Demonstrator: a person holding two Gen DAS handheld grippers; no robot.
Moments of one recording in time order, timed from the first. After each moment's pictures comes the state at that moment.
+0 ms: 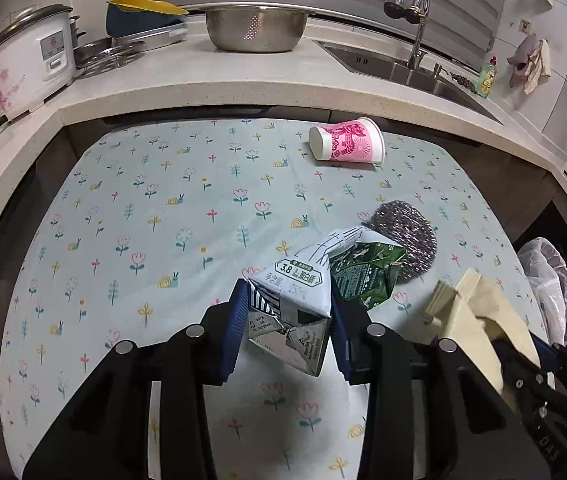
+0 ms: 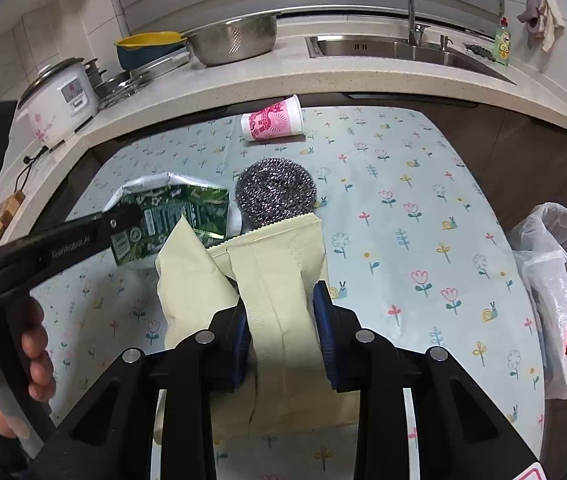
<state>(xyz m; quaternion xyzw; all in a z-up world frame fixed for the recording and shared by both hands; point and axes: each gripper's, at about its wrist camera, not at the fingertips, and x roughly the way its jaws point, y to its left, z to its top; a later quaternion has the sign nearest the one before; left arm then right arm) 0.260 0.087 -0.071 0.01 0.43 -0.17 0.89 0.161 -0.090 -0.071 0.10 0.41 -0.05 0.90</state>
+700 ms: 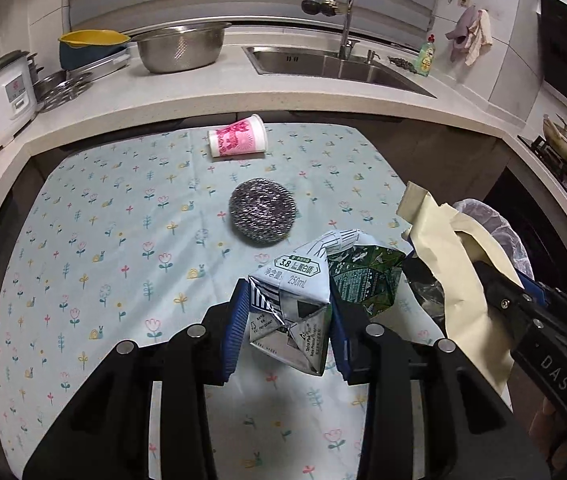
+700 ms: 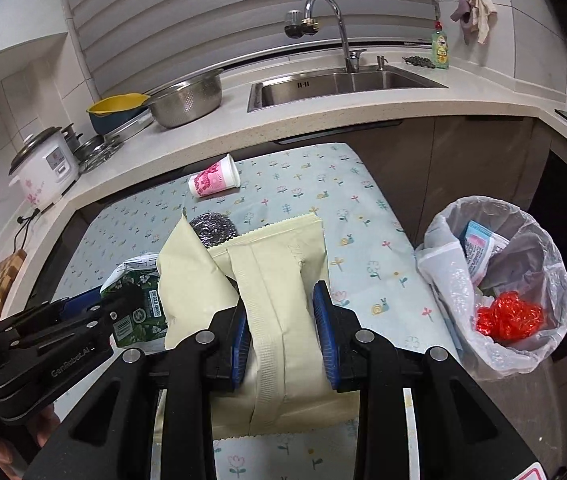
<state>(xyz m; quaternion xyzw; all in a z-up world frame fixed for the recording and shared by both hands) 0.167 -0.001 -0.033 0.05 0.41 -0.23 0.88 0.084 -0.170 -0.030 0.15 0.35 -0.11 0.92</state>
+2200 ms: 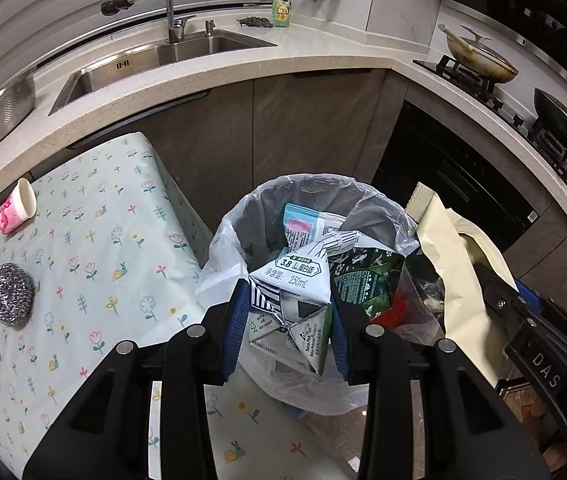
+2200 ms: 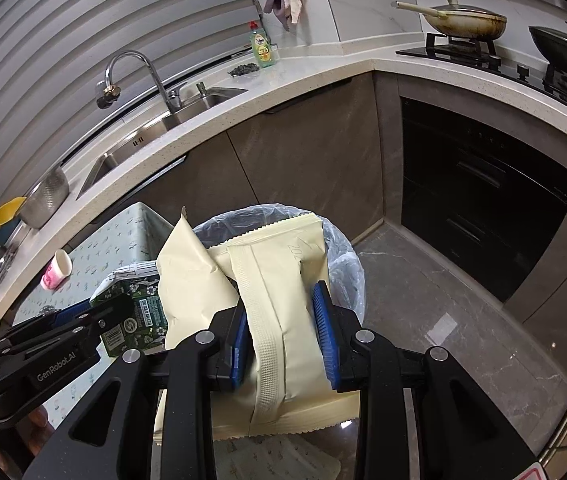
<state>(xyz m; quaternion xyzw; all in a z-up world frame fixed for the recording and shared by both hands) 0.117 -0.279 -0.054 0.14 0.42 -0.37 0.82 -0.024 -0.412 -0.064 0.26 0.31 -0.28 0.87</state>
